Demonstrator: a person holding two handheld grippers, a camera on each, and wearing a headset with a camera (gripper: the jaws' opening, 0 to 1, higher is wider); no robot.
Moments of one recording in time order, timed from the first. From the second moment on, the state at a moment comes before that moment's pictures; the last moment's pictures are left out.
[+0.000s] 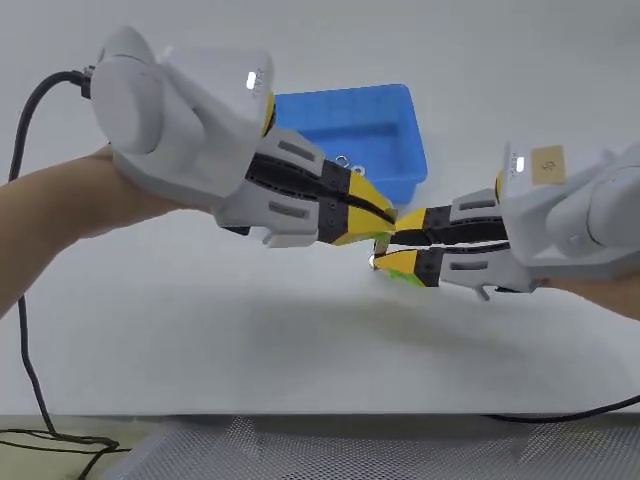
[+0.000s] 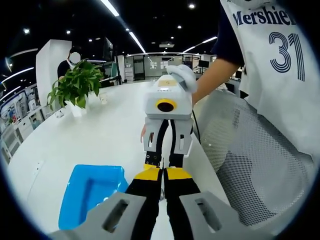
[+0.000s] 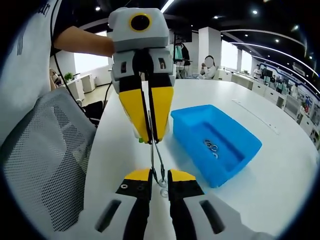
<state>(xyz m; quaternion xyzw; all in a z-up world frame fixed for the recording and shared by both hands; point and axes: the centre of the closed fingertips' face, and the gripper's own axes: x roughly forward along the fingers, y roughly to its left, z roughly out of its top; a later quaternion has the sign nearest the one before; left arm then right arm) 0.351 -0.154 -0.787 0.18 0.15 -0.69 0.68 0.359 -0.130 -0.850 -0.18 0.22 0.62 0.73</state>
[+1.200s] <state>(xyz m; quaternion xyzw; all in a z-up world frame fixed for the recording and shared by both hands) 0.345 -0.147 -0.787 0.15 0.16 -0.69 0.69 0.351 -0.126 -0.862 -0.20 0.23 0.62 0.72</state>
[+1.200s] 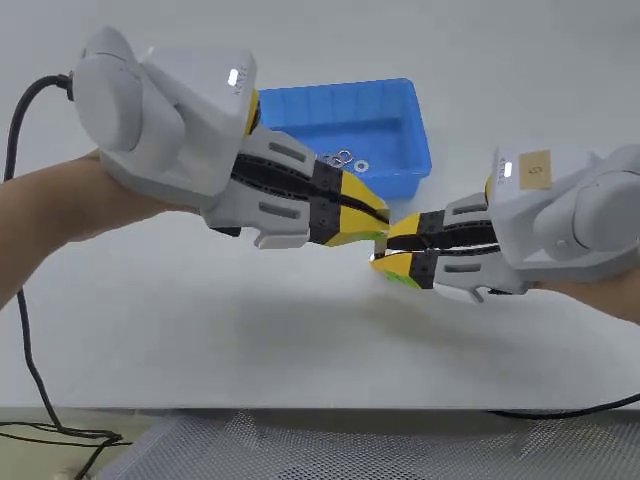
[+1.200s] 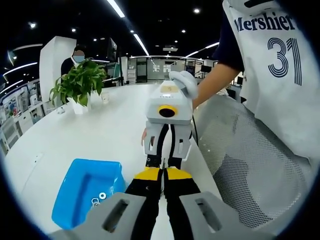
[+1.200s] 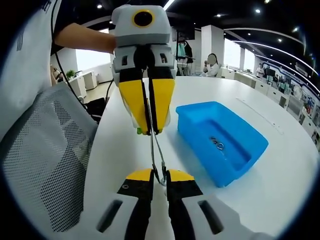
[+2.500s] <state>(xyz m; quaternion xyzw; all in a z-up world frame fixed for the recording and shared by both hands) 0.347 -0.142 -0.756 0.16 0.15 -0.69 0.69 0.355 -0.125 -0.833 -0.21 0.21 0.63 0.72</state>
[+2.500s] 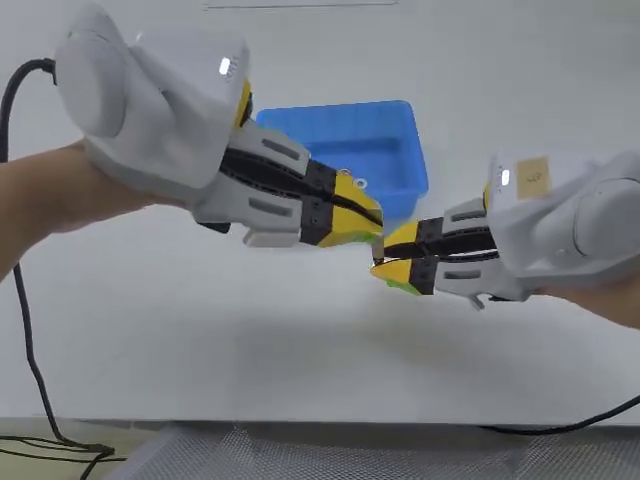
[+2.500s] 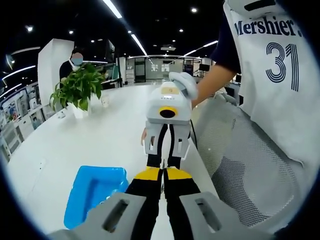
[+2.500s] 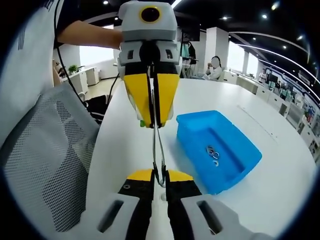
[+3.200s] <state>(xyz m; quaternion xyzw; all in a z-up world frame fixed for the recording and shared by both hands) 0.393 -0.125 -0.697 0.23 0.08 -0.68 0.69 0.416 -0.113 -0.769 -0.24 0.14 0.59 0.75</state>
